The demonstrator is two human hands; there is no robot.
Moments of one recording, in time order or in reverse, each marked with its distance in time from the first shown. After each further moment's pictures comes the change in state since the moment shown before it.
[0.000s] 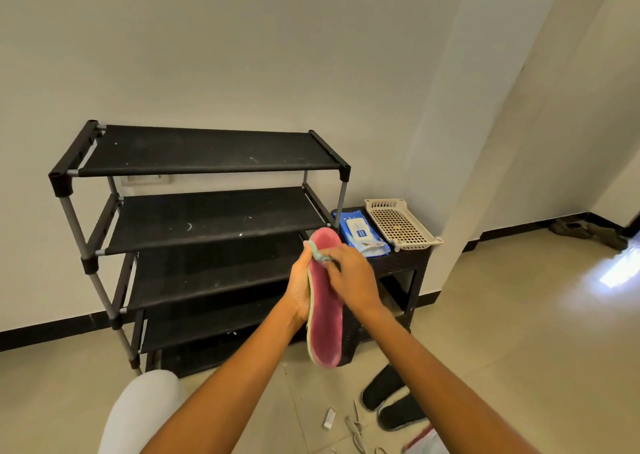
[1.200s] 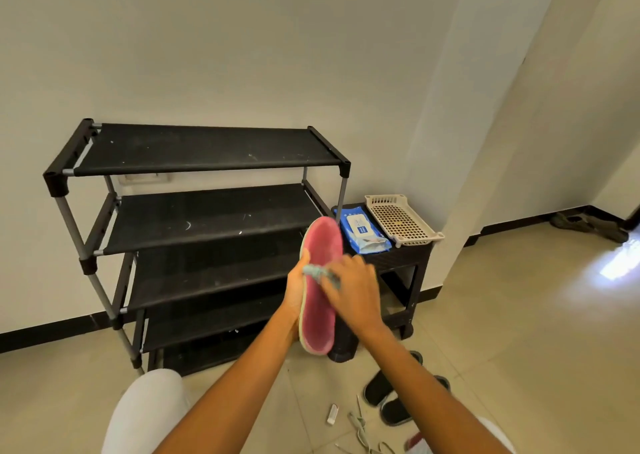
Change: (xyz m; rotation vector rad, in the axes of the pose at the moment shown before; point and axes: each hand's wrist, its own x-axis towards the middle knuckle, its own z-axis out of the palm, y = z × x) left_hand 0.010 -0.016 -0.028 0.116 0.064 0.070; right_hand -0.025 0.003 0.011 -0.183 0.062 -0.082
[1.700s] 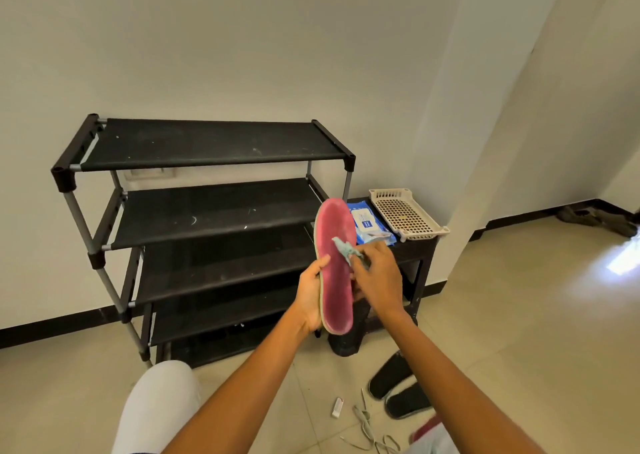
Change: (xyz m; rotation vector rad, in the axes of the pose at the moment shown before) left_hand -0.011 -0.008 0.011 -0.132 -0.027 -0.095; right_hand 0.009 0.028 -0.007 0.259 0.018 0.261
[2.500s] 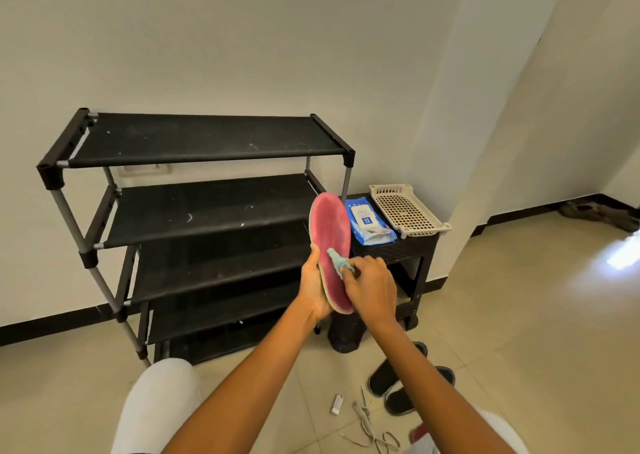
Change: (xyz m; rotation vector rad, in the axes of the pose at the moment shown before) left_hand 0.024 0.003 0.002 -0.097 0.072 -0.008; right_hand -0.015 -0.002 0.012 -0.245 0.013 -0.013
